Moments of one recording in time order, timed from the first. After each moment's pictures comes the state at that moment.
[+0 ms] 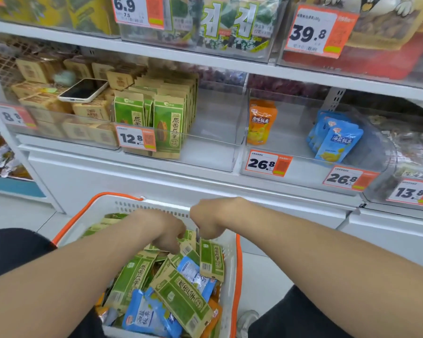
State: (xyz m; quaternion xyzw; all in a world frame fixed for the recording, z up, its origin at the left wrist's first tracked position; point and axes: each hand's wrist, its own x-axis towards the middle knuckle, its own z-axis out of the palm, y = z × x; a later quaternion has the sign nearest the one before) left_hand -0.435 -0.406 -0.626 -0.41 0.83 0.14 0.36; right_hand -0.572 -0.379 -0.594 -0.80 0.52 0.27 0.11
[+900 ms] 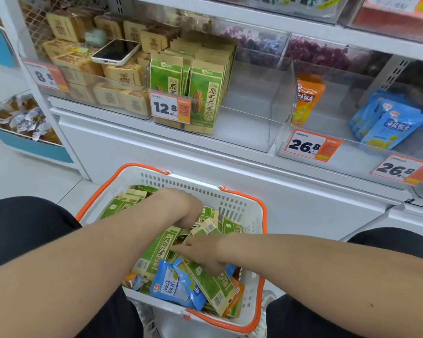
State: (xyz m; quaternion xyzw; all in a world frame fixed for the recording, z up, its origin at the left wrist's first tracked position) left_hand -0.410 -0.423 -0.667 -0.41 0.82 0.13 0.37; right_hand -0.514 -0.353 -0.742 -0.85 0.36 0.34 0.19
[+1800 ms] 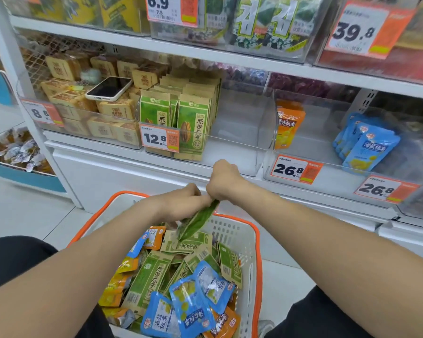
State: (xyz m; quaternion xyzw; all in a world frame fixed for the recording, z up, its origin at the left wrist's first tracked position) left_hand -0.408 -0.434 -0.605 -0.53 0.70 0.48 -0.01; right_hand -0.551 -0.443 -0.579 -0.59 0.77 -0.09 0.21
